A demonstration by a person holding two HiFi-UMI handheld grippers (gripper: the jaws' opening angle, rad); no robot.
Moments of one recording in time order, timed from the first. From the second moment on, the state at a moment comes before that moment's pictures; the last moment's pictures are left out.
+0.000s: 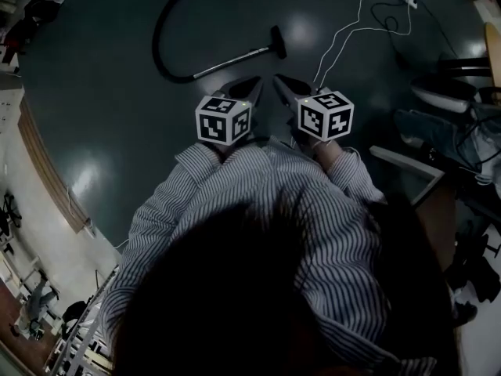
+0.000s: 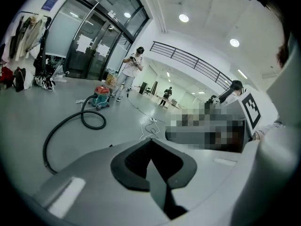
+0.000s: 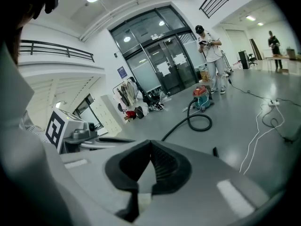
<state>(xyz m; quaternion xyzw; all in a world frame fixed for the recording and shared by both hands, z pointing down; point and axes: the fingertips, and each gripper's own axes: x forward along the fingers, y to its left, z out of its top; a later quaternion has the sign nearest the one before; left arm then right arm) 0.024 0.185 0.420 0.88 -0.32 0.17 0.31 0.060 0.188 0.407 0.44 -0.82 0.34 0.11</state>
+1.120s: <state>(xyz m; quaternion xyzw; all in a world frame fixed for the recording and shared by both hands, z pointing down) -0.029 -0.028 0.422 0.88 -0.28 0.16 0.34 0.033 -0.016 0.402 0.49 -0.79 0.37 0.07</state>
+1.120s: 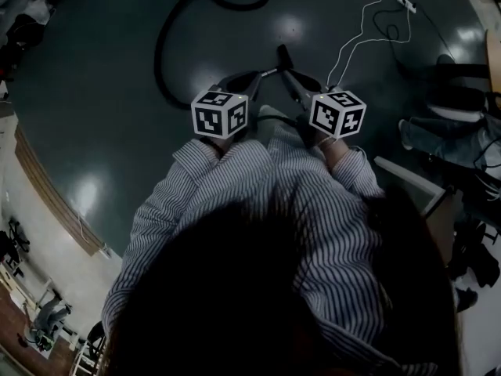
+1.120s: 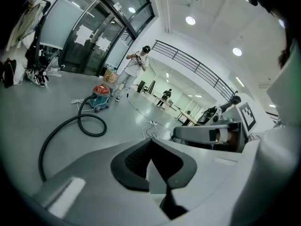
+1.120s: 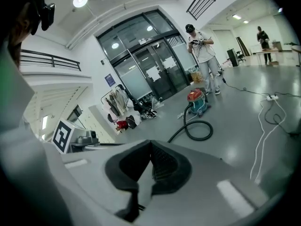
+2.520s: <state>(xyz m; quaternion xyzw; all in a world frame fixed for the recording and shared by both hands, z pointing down) -0.003 -0.091 0.529 0.84 -0.33 0.19 0.39 0.054 -0.082 0.519 0.42 -0.79 0.42 0.15</state>
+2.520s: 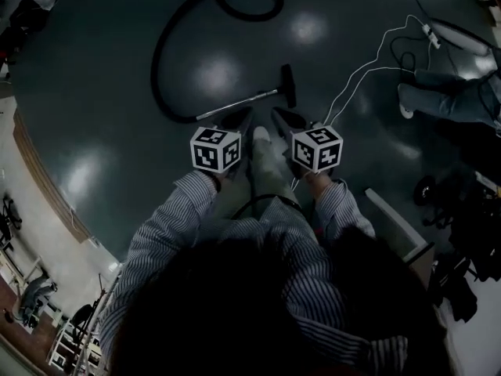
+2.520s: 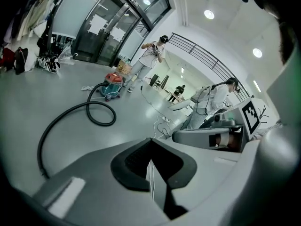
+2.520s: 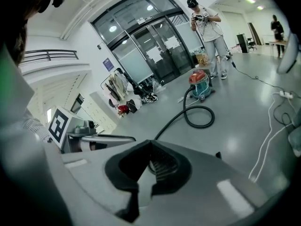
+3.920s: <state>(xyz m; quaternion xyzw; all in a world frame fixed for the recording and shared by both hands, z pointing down) -0.021 -0.103 1.117 0.84 -0.22 0.35 0.34 0.092 -0.097 1.044 0.45 -0.73 0.48 0.16</state>
